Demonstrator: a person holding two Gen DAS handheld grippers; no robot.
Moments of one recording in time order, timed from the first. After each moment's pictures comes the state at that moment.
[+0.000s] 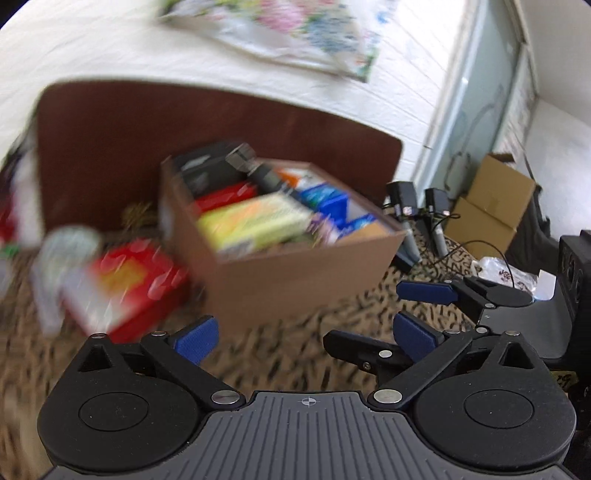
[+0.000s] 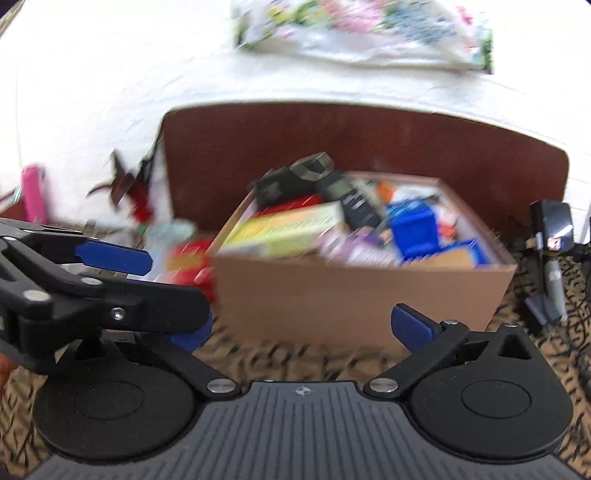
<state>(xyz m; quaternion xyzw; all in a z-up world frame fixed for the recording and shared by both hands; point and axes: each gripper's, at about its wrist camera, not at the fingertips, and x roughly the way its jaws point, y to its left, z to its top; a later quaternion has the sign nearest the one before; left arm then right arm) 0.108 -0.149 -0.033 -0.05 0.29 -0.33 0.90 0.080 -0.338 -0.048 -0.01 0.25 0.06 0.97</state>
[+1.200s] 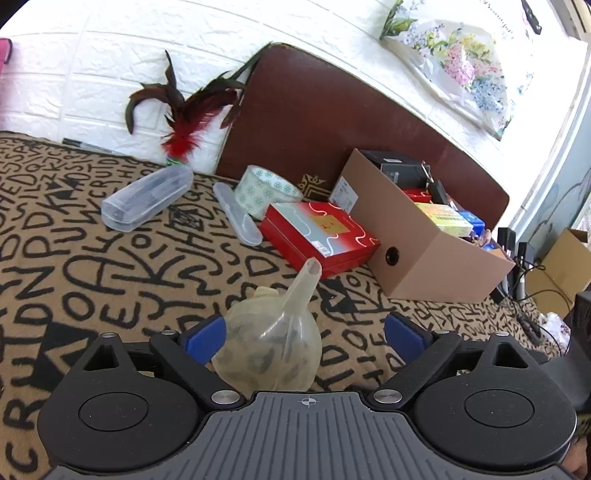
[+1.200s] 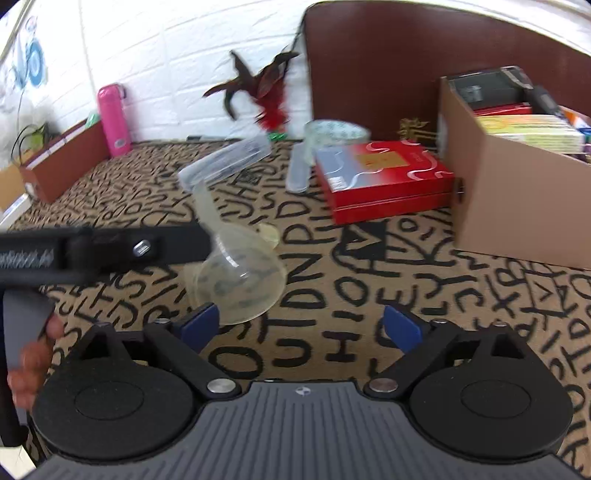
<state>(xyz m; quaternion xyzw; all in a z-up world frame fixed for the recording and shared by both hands) 0.111 0.014 -0.082 -0.14 0.30 -0.20 0.92 0.090 -0.178 -0.098 0.00 0.36 0.17 0.92</state>
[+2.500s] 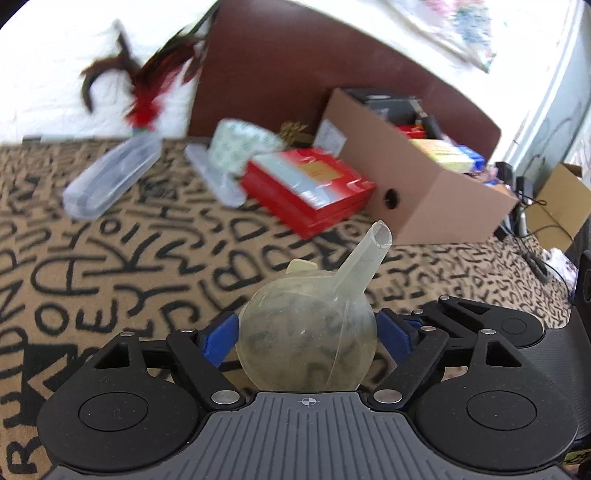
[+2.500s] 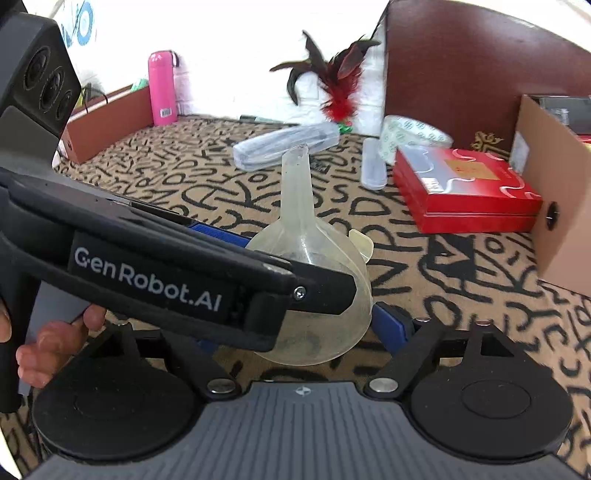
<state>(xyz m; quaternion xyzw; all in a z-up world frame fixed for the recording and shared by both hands) 0.129 -0.013 -0.086 -0.06 0.35 -0.25 0.90 0.093 -0.134 -0.117 -0.05 0.33 0.22 0.92</state>
